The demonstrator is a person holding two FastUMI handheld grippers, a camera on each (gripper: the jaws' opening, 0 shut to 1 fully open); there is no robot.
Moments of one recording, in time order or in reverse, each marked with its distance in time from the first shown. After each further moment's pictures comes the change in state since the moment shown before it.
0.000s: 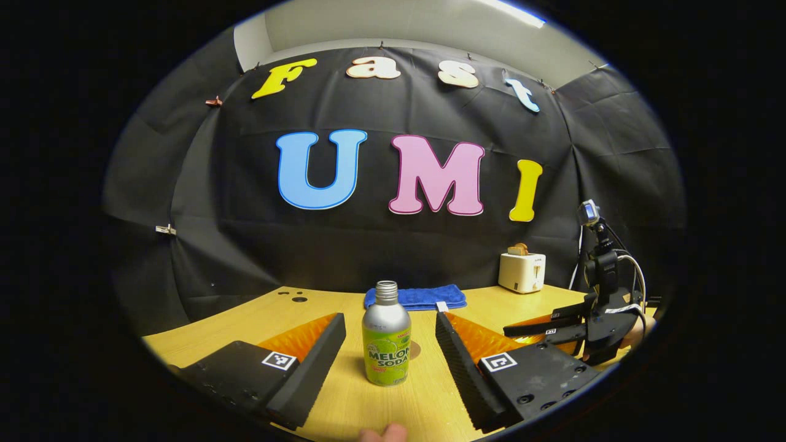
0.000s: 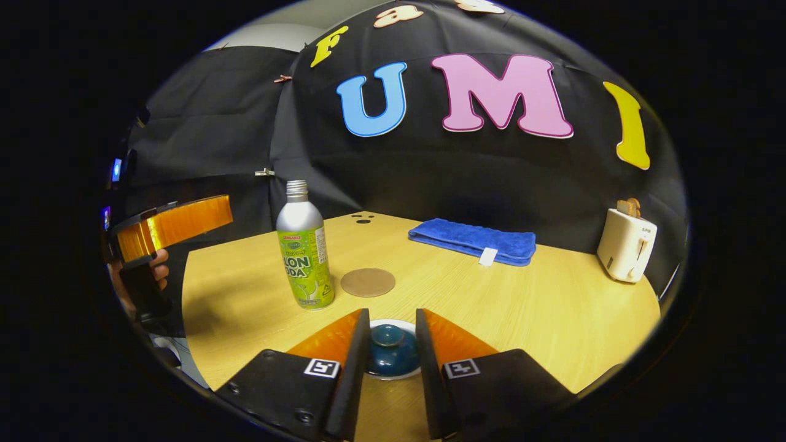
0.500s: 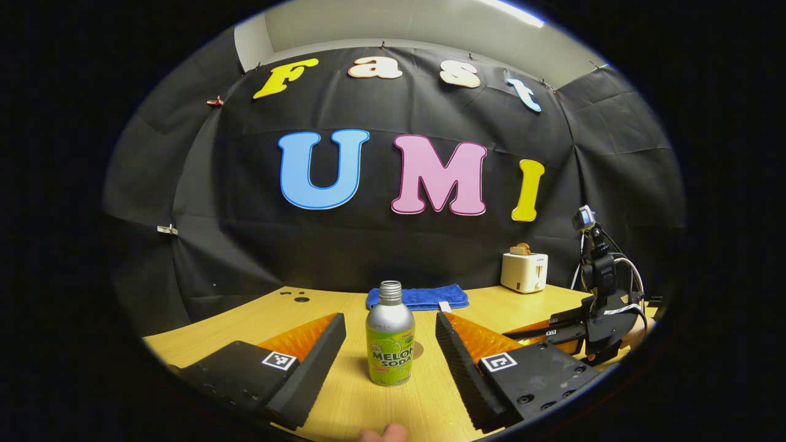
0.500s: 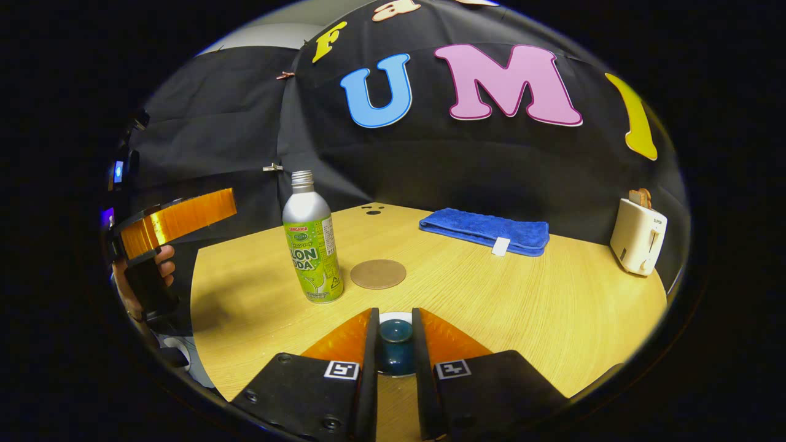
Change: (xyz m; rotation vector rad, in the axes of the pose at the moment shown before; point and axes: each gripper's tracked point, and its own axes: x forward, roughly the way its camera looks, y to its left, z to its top) left arm 0.002 0.004 -0.004 -0.001 0.002 0.006; right arm 0.002 0.001 -0.003 -0.013 0.011 0.021
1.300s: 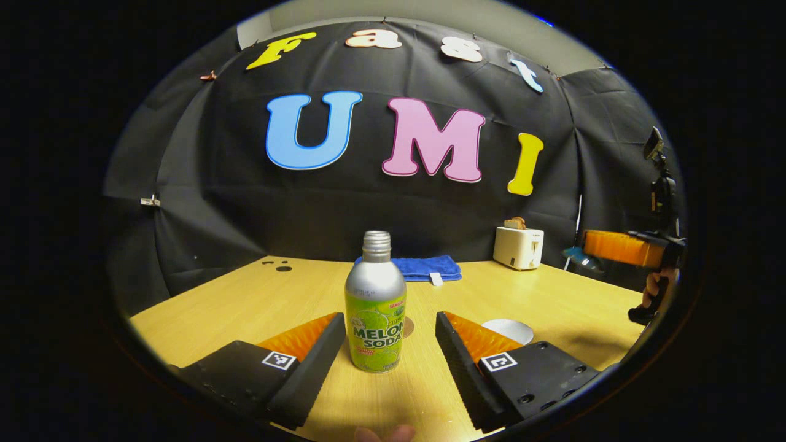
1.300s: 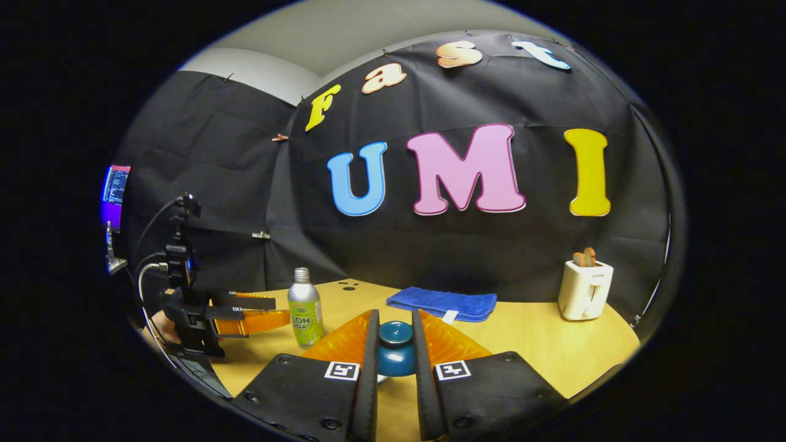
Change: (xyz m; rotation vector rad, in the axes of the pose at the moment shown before) left arm 0.039 -0.006 -0.072 -0.038 0.163 -0.037; right arm -0.130 -0.053 0.098 0.013 -0.394 -0.127
